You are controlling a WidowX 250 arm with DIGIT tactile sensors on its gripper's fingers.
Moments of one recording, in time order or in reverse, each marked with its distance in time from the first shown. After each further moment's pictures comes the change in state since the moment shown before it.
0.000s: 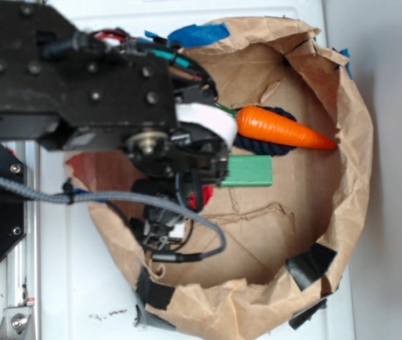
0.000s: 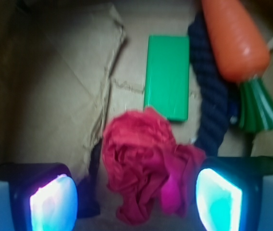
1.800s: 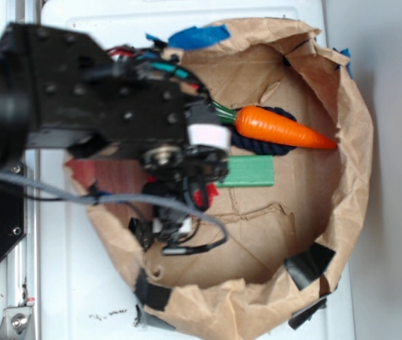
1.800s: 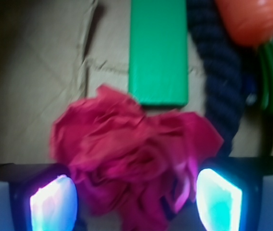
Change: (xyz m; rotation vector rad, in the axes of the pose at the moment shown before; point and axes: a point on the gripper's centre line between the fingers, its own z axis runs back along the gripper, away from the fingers) arm 0.007 0.012 -0.022 0.029 0.017 0.095
